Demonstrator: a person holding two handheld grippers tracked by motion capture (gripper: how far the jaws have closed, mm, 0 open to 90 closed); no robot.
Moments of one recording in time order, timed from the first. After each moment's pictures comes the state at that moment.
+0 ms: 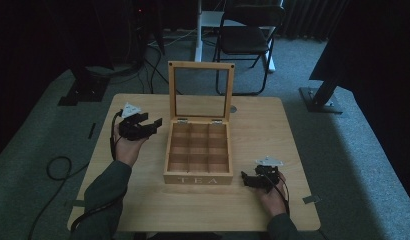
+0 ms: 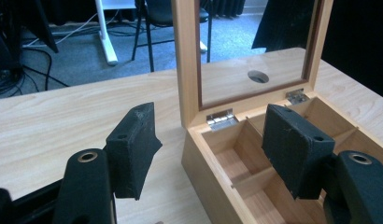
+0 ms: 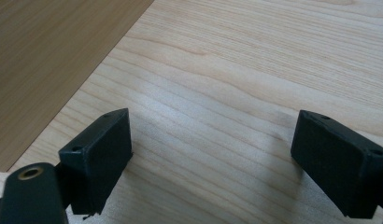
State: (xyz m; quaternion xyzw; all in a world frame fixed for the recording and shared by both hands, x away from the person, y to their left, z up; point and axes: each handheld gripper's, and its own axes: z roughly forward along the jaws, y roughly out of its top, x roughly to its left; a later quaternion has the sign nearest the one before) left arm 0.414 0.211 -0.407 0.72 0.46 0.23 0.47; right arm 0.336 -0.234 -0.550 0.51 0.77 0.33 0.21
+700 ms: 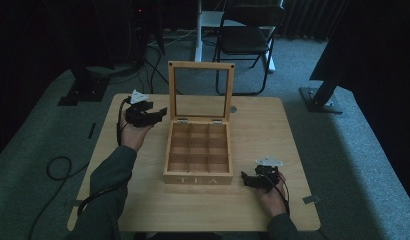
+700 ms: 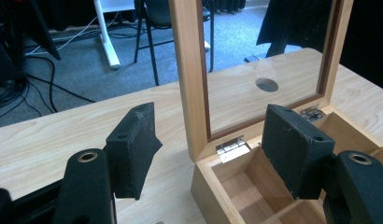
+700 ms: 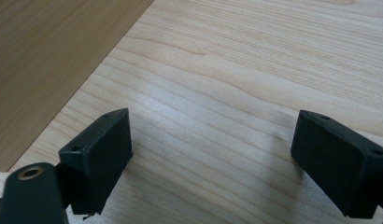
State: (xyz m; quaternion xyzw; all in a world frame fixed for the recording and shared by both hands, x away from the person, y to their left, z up) left arm 0.454 0.195 -0.394 0.73 0.45 0.24 0.45; right arm 0.336 -0.234 -0.550 0.51 0.77 0.33 0.21
